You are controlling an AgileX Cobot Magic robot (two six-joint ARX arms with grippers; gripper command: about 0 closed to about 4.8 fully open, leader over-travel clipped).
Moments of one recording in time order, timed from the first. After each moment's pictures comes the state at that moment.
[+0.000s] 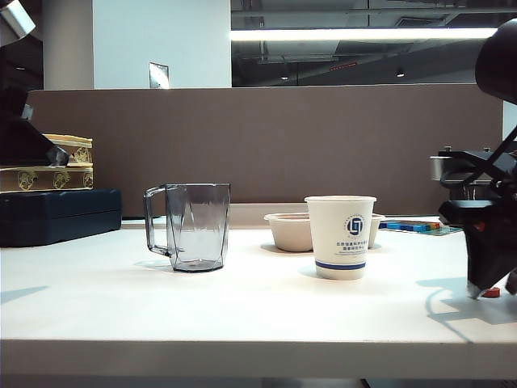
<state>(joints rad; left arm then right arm) -0.22 0.92 0.23 0.47 0.28 0.12 0.32 1.35 0.58 -0.24 0.04 0.08</state>
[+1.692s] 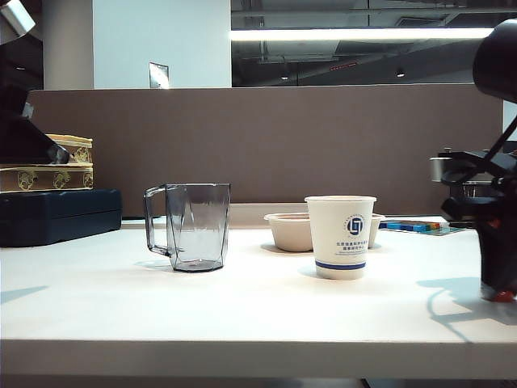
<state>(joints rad) -0.22 0.92 0.23 0.47 0.29 0.12 0.32 1.35 0.61 -0.31 0.02 0.08</state>
